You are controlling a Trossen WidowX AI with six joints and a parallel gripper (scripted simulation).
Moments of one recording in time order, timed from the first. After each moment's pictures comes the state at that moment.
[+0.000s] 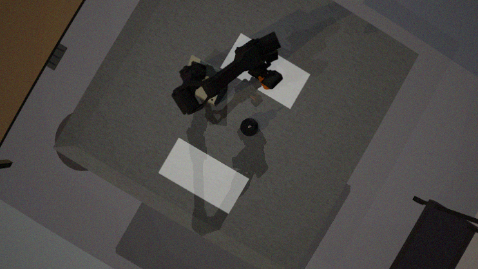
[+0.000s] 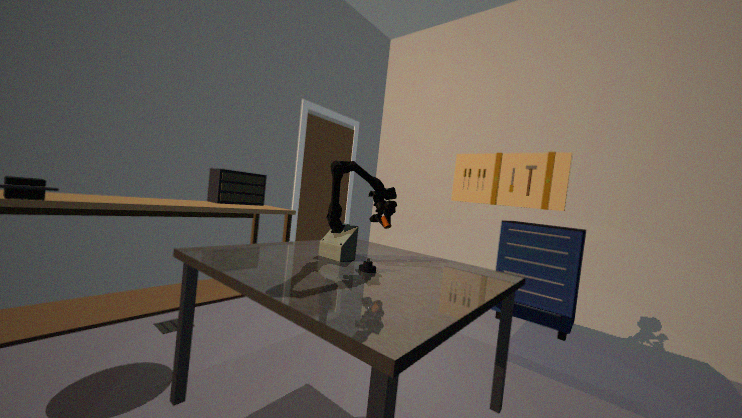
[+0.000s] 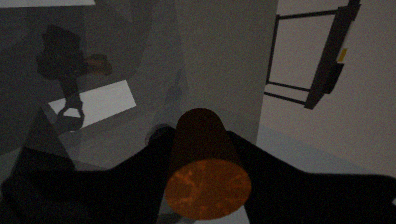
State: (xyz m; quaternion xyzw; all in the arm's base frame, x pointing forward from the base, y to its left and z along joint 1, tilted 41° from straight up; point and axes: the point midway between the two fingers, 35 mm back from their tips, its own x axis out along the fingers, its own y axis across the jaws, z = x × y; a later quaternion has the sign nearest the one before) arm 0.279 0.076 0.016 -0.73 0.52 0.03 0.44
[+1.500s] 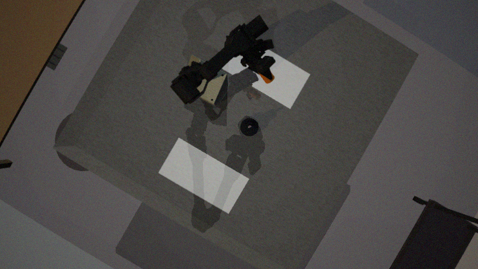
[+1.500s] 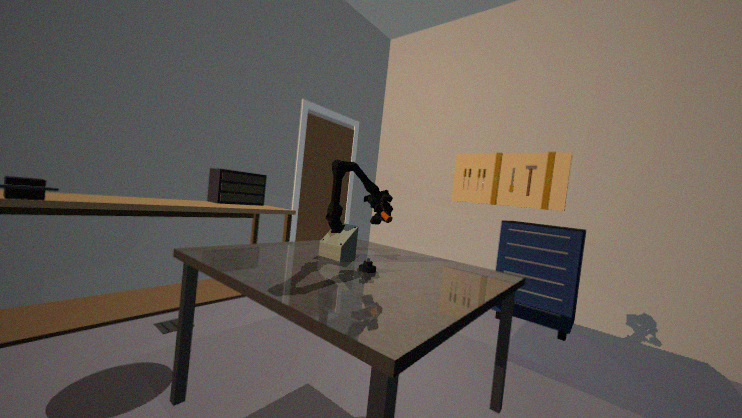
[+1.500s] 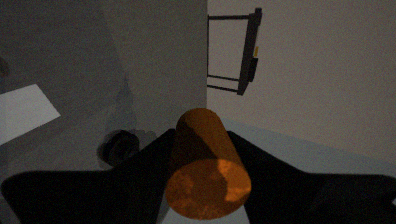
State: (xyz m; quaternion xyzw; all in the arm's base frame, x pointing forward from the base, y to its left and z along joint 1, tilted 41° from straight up) arm 0.268 0.108 0.022 -0.82 0.36 -0.06 0.44
